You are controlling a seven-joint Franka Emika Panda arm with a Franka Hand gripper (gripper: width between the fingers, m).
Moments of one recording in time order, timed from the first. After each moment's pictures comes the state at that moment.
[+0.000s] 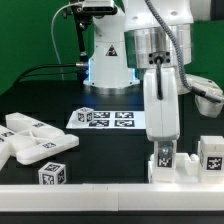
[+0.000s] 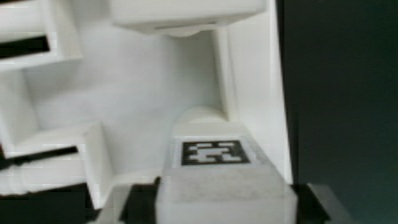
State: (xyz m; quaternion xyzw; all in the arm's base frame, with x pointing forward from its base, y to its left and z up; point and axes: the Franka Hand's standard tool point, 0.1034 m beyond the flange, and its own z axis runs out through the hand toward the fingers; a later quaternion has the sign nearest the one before) arm 0.650 0.047 0.073 -0.64 0.76 0.00 0.07
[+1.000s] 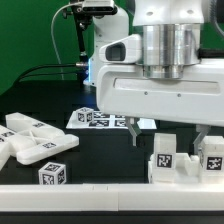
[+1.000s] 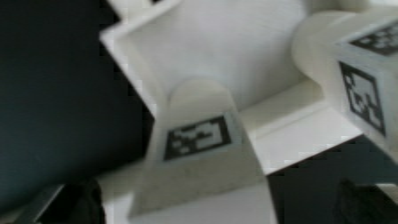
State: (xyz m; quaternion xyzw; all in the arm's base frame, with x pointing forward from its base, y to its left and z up) arm 0.654 0.051 0.072 -0.98 0.20 -0.07 0.01
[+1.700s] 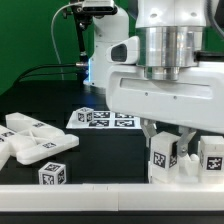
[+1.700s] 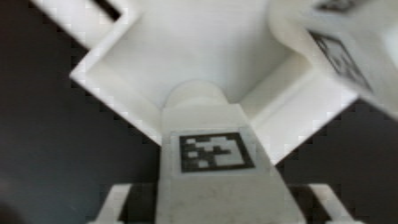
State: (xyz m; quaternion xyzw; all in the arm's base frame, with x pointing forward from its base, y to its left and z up) arm 0.652 0.047 0.072 -0.89 0.46 -0.05 0.03
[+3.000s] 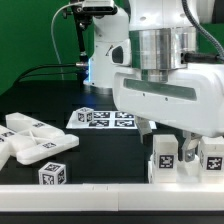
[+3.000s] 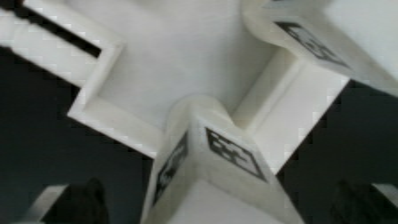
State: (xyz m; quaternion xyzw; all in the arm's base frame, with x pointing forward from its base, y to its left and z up) arm 0.651 0.047 0.071 -0.90 0.43 -0.04 0.04
